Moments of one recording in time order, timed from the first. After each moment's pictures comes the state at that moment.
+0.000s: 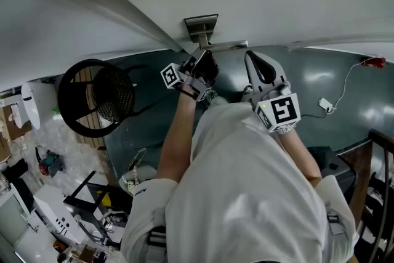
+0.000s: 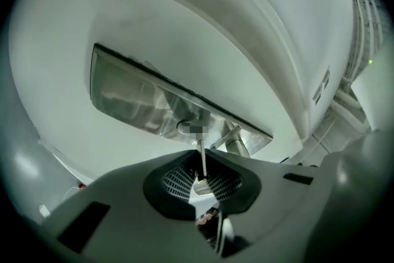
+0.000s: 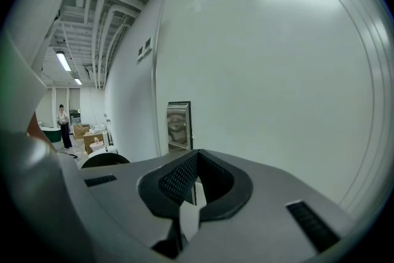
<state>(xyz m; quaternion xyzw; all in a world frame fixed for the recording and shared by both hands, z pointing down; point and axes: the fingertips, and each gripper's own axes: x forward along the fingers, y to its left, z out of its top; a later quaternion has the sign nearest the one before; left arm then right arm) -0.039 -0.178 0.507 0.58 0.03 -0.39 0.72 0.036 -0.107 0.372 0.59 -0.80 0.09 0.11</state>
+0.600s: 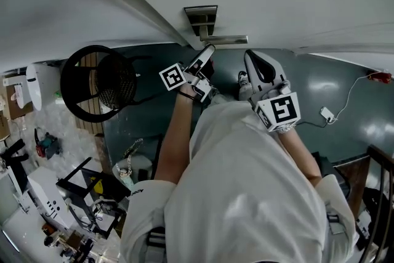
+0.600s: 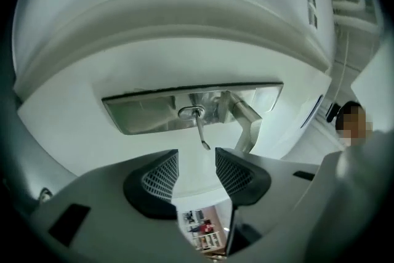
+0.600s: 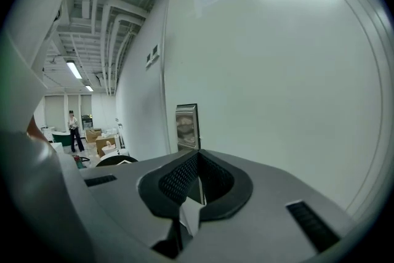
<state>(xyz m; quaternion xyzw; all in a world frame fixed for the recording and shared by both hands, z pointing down) -0.035 -0.146 0.519 0.73 -0.13 -0.23 0.63 0.037 -0.095 0.371 0.55 -0.83 0.09 0.09</state>
